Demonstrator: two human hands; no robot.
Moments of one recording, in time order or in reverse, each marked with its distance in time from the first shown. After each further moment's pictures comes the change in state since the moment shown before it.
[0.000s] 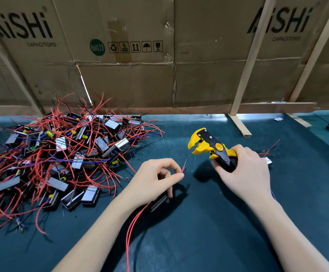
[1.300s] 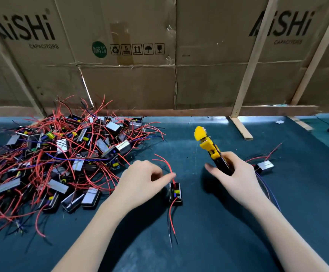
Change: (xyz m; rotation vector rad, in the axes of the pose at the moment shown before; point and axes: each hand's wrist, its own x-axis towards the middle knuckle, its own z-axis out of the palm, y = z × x) left_hand -0.003 0.006 -0.015 0.505 0.183 -0.084; right_hand -0.005 -0.007 0.002 0.611 -0.241 0.118
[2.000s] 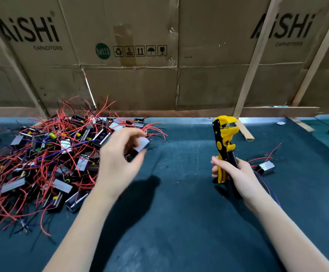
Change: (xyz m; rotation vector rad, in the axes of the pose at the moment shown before) left_hand 0.006 -0.025 -0.036 -0.214 0.539 0.258; right_hand 0.003 -0.009 0.000 0.549 -0.131 0.236
